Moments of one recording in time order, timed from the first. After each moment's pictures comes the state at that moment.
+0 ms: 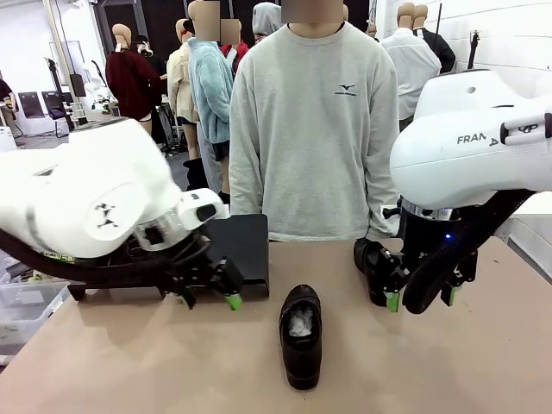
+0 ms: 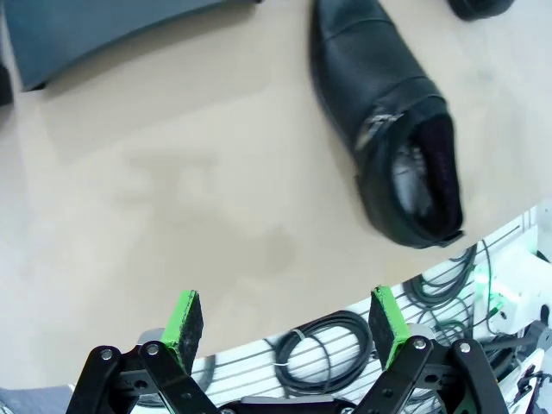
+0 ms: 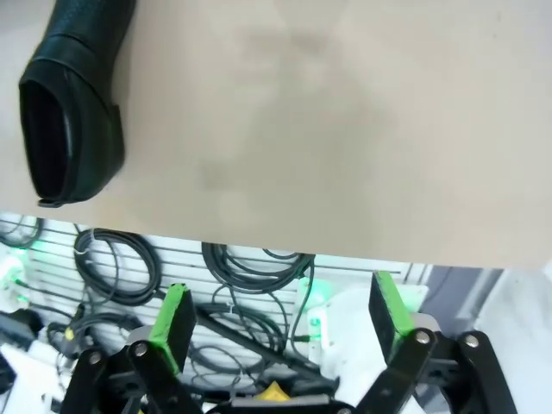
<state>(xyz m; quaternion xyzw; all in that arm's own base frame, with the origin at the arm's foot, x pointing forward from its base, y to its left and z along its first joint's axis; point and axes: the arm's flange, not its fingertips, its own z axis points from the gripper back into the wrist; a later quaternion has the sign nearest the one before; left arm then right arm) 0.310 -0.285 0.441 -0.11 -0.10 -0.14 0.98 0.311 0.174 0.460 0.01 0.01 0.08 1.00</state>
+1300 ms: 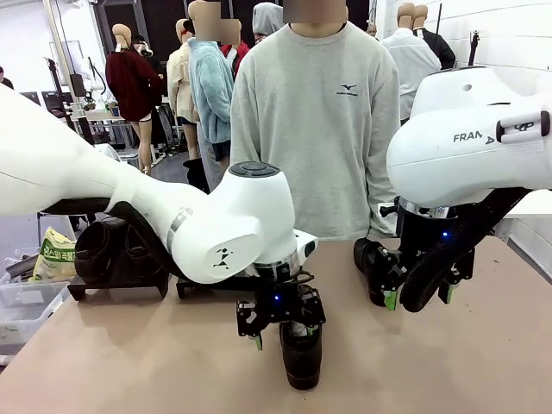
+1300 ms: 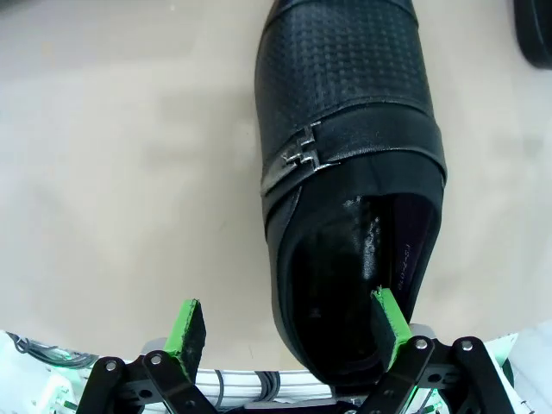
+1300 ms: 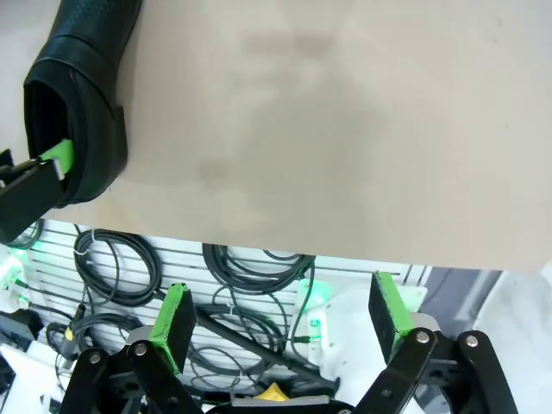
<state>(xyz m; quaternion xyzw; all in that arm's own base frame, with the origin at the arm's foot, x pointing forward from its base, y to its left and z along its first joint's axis) 0.317 -0.421 0.361 -0.04 -0.05 0.04 1.00 0.311 0.175 0.460 0.01 0.01 0.08 1.00</state>
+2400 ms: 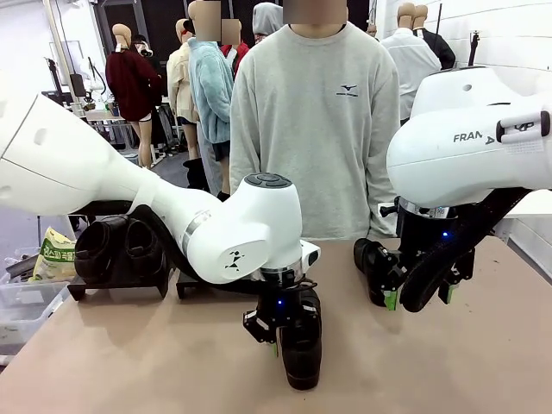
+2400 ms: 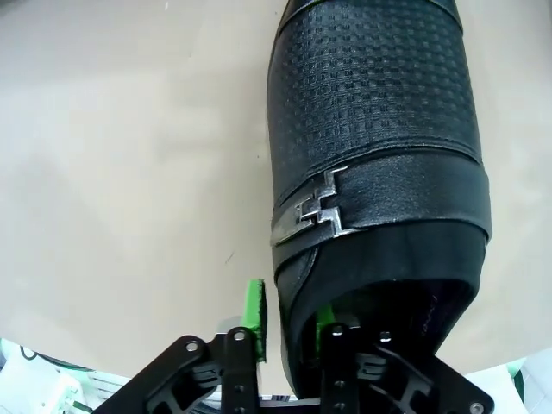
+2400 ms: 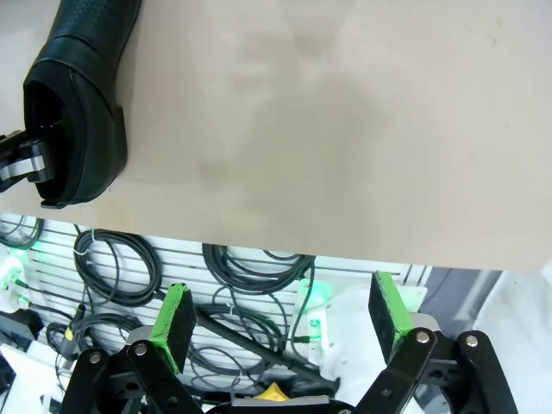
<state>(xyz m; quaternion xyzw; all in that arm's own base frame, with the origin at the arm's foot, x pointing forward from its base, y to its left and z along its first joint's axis) 0.337 -0.425 0.338 -0.01 -0.03 0.04 1.00 0.312 0.175 0.460 0.01 0.01 0.08 1.00</state>
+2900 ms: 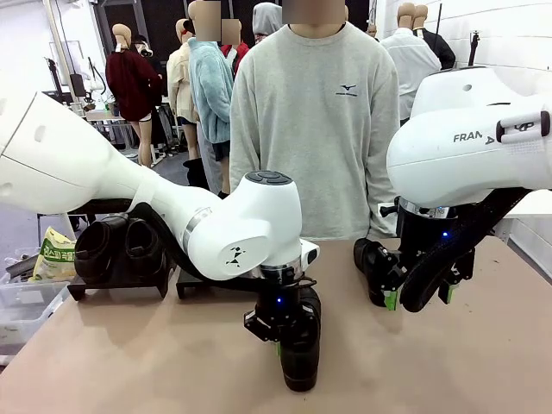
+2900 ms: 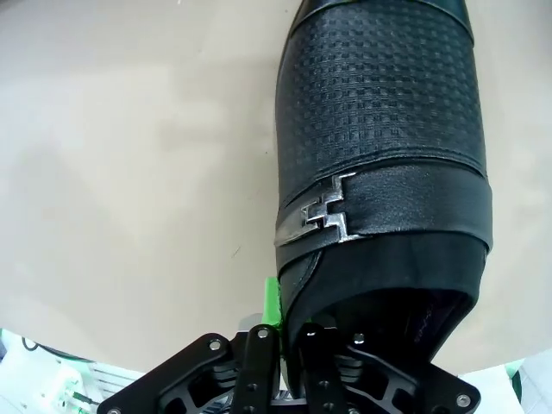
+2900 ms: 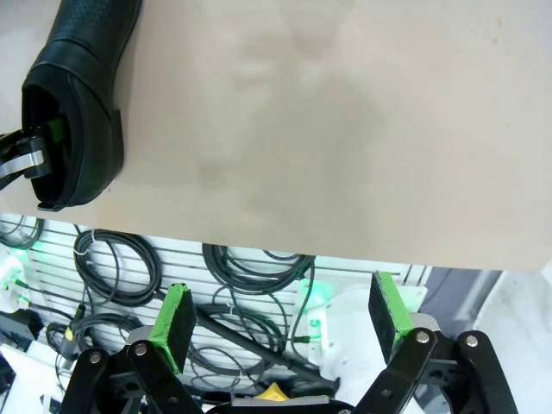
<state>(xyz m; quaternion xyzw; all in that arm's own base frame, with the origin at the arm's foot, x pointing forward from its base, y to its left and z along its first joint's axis) 0.339 -0.423 0.339 -0.01 -0.03 0.04 1.00 0.312 0.175 0.460 0.01 0.01 0.08 1.00</state>
